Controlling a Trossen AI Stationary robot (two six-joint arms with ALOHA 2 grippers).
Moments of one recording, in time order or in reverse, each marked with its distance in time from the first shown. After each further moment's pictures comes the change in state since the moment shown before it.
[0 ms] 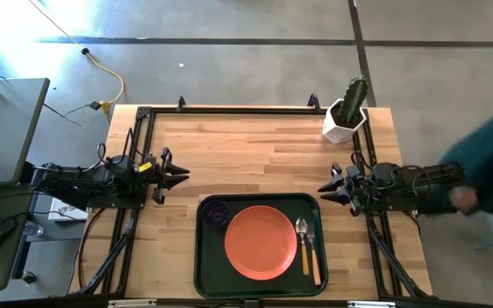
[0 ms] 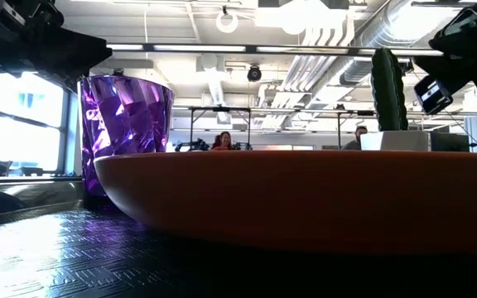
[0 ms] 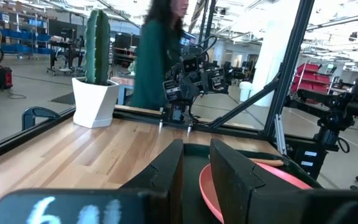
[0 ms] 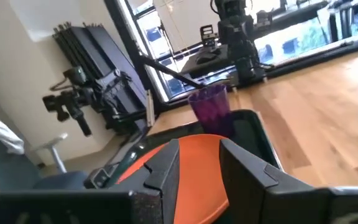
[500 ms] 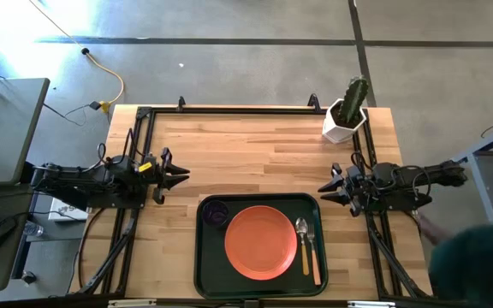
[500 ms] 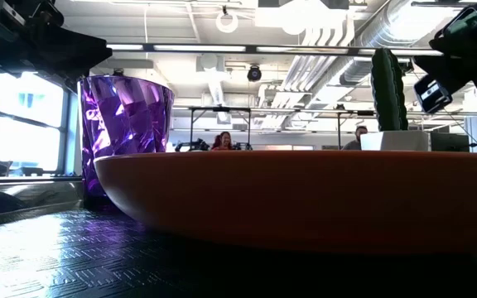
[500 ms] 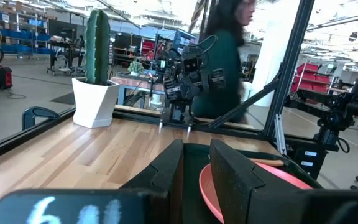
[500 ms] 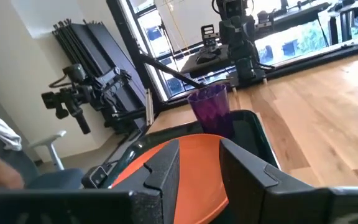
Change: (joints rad) left arm 0.000 0.000 0.000 0.000 0.000 0.000; right arm 0.000 0.000 0.000 -0.002 0.001 -0.029
